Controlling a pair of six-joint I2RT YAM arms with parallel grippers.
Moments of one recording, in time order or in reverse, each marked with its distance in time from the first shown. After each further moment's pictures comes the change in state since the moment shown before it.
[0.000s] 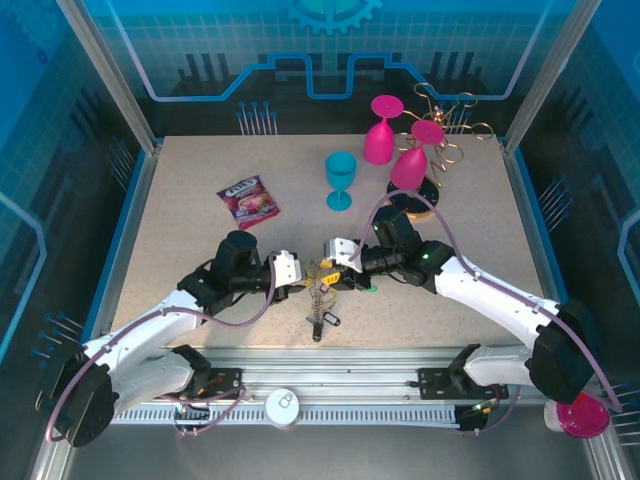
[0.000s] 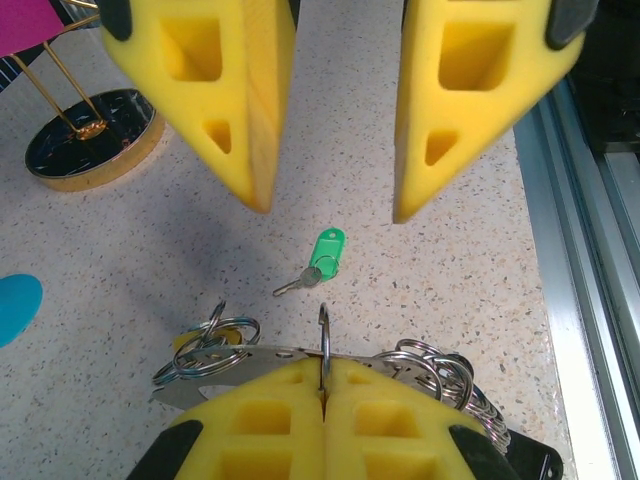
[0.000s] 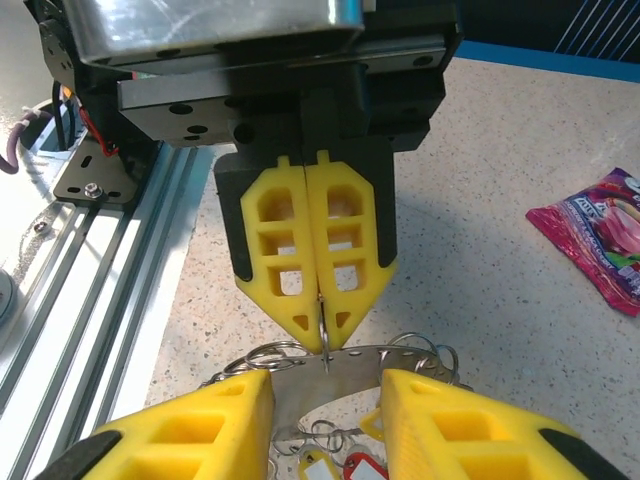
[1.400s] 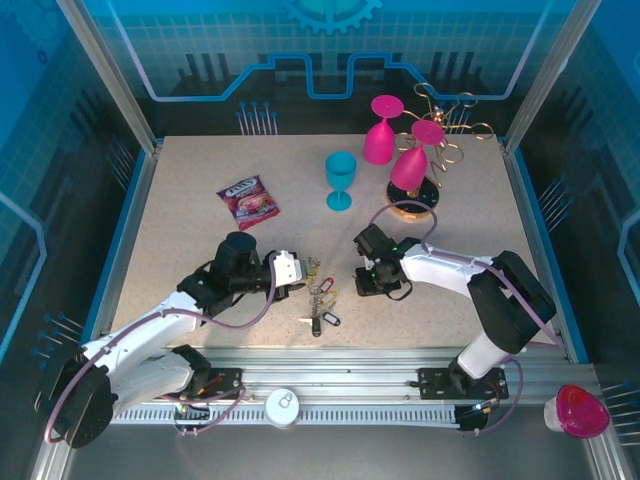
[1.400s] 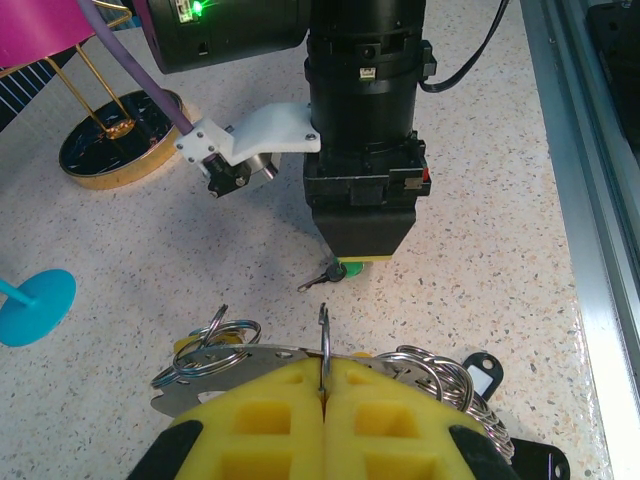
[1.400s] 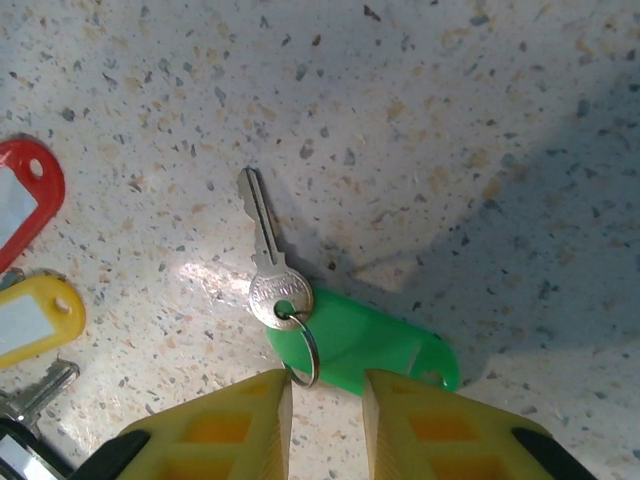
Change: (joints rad) left arm -0.006 -0.010 -0.012 0.028 -0.052 0.007; right arm -0.046 0.342 -0.019 -0.267 0.586 1.116
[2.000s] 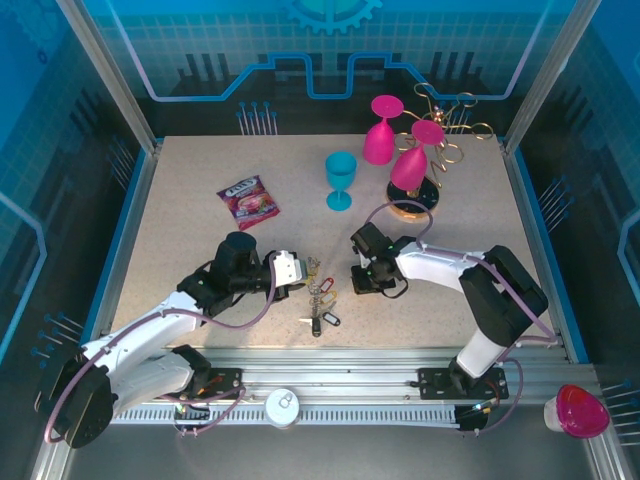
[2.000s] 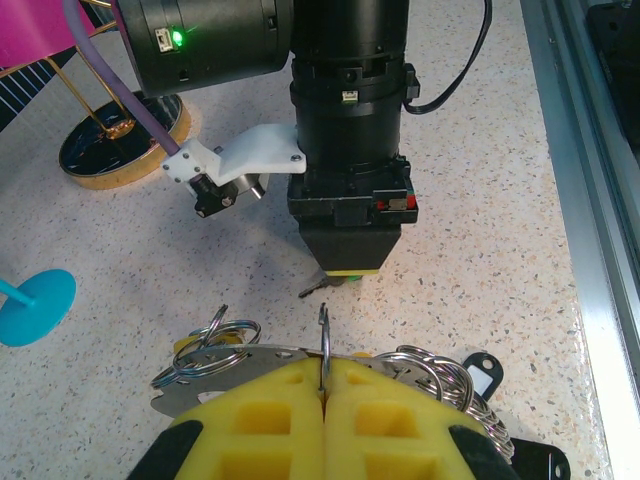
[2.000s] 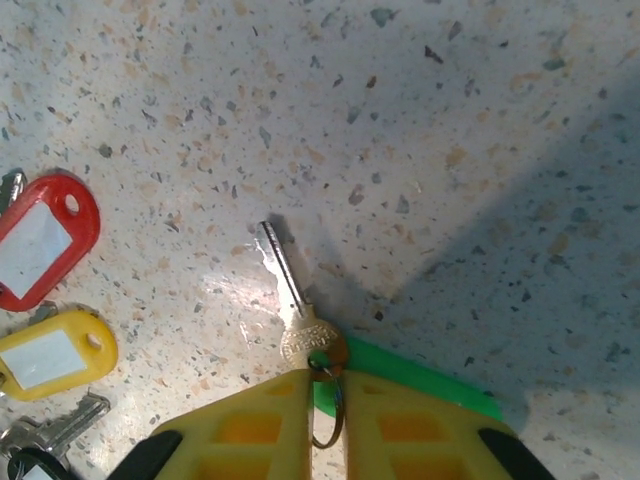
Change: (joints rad) left arm 0.000 0.000 0.000 0.000 0.000 0.000; right arm 0.000 0.050 0.023 0.045 -0.038 0.005
